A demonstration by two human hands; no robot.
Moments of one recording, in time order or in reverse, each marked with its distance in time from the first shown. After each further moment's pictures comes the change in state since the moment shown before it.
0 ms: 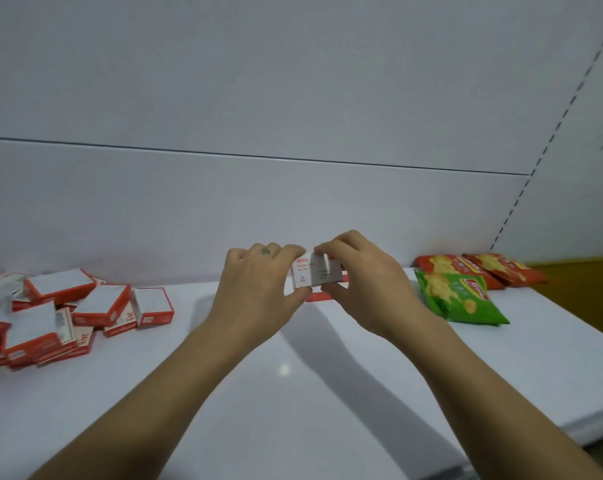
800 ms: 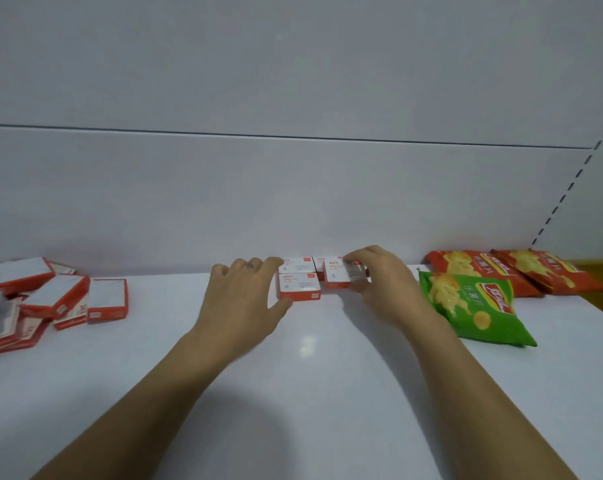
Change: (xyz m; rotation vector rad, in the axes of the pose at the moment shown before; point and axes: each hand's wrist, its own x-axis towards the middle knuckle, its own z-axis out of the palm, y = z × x) left_hand 0.018 0.019 0.078 0.224 -0.213 -0.202; right_hand 0.025 0.147 0.061 0.165 -0.174 0.164
